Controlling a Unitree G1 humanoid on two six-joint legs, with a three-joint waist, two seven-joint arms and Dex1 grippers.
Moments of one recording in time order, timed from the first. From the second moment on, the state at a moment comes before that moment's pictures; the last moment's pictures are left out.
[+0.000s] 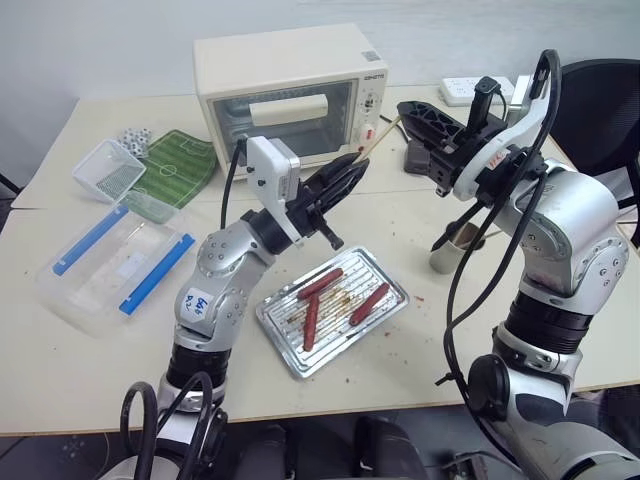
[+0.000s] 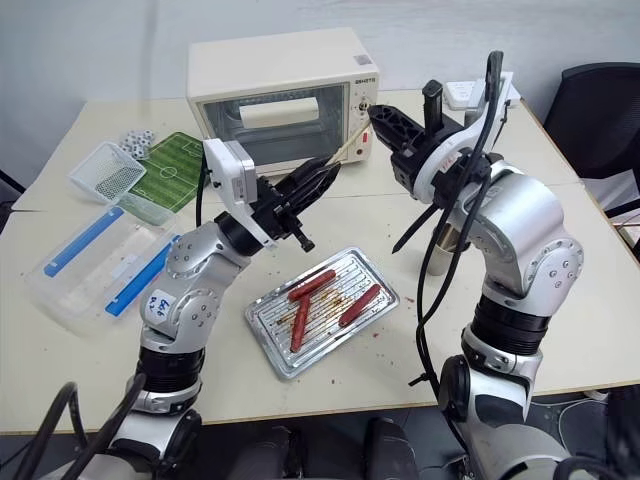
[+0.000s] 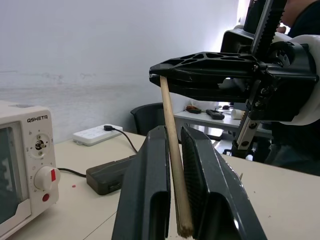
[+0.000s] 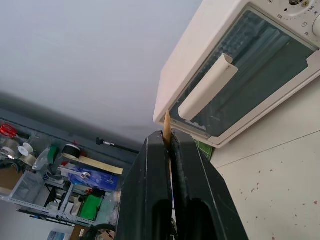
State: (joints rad) left arm -0.61 0.15 -0.04 -0.26 -0.44 0.36 -0.45; right arm -0.86 -0.24 -0.37 -0.25 1.96 0.80 -0.83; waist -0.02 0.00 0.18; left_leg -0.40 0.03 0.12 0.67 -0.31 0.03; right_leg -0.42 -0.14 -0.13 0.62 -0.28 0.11
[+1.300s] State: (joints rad) left arm -0.57 0.52 0.12 -0.32 -0.52 0.51 -0.59; right arm -0.90 -1.02 0.02 -0.23 1.29 1.04 0.22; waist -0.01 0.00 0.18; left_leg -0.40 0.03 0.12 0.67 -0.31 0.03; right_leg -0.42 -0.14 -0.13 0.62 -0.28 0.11
